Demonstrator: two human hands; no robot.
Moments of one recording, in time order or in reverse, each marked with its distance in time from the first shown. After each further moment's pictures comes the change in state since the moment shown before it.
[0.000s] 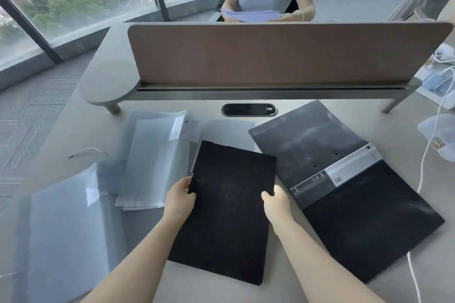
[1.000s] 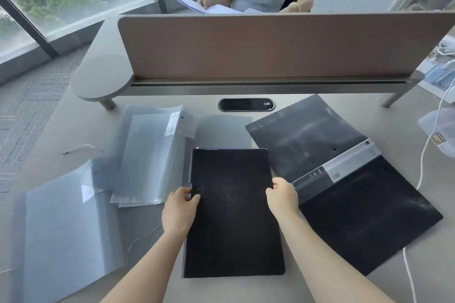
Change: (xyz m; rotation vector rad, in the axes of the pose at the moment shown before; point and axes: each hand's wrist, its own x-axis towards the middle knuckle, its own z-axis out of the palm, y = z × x) left_hand -0.018 -0.014 0.025 0.204 0.160 -0.109; right_hand 0.020 -0.002 -0.015 -0.345 0.148 -0.062
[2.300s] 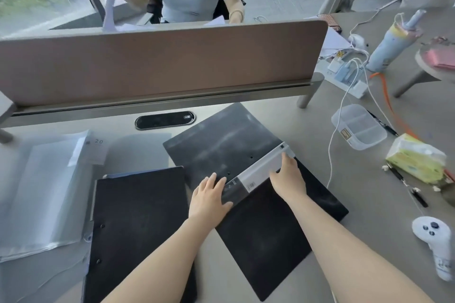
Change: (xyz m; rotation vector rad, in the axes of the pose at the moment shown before) left_hand -0.076 0.212 0.173 0.487 -0.342 0.635; right_hand 0.135 0.097 -0.202 -0.174 0.052 -0.091
